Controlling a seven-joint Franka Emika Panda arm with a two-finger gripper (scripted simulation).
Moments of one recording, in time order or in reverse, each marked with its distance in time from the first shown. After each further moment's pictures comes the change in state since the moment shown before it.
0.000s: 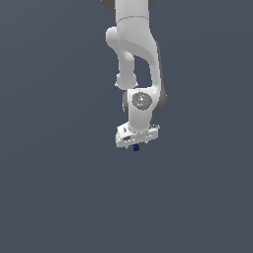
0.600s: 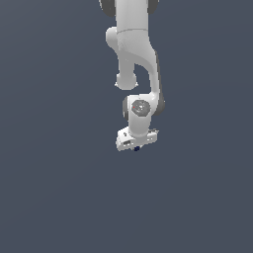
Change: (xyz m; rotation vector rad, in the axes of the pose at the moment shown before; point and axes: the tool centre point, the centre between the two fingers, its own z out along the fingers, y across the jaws) arm 0.000 -0.001 0.032 0.001 -0.001 -0.003
